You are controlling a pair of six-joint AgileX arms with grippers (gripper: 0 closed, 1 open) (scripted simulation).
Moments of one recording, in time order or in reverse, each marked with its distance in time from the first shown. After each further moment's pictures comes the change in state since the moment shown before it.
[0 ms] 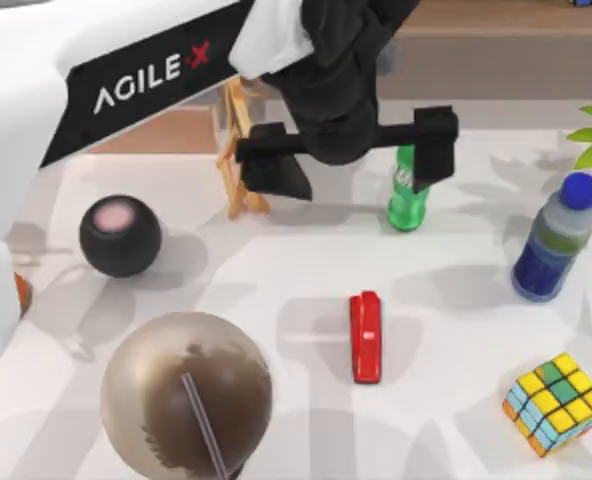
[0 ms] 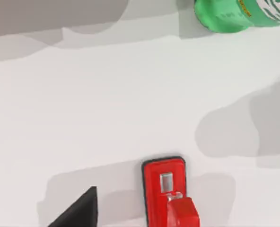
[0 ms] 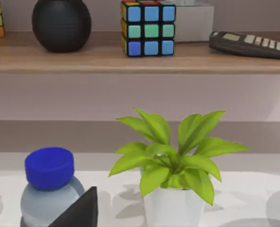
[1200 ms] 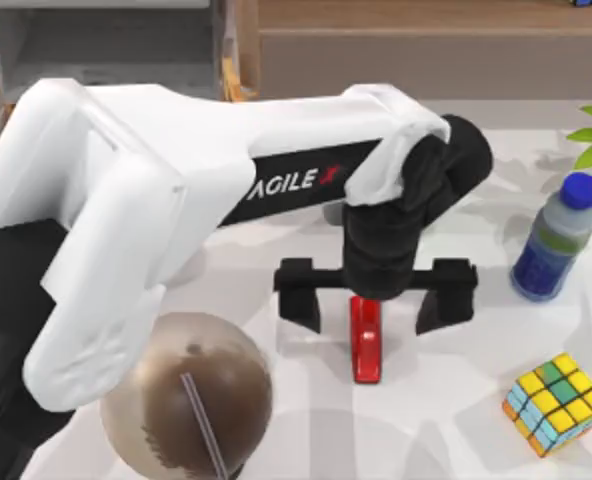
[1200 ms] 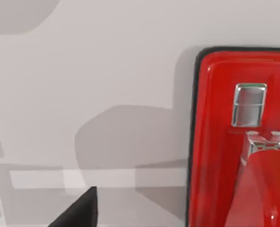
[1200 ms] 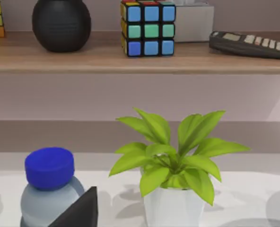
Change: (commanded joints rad) left arm -0.141 0.203 -0.082 -0.030 -0.060 -0.205; right arm 0.000 0.000 0.000 0.000 0.000 0.000
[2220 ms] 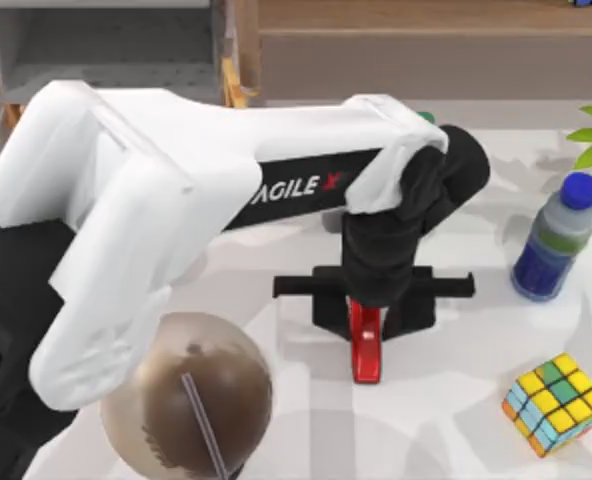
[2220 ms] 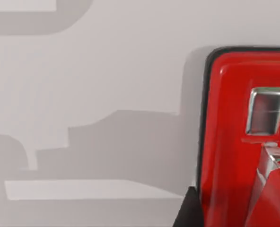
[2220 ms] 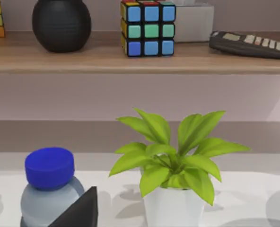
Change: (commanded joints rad) left arm 0.000 0.006 -0.018 0.019 0.000 0.000; right arm 0.000 0.000 0.000 0.000 0.000 0.000
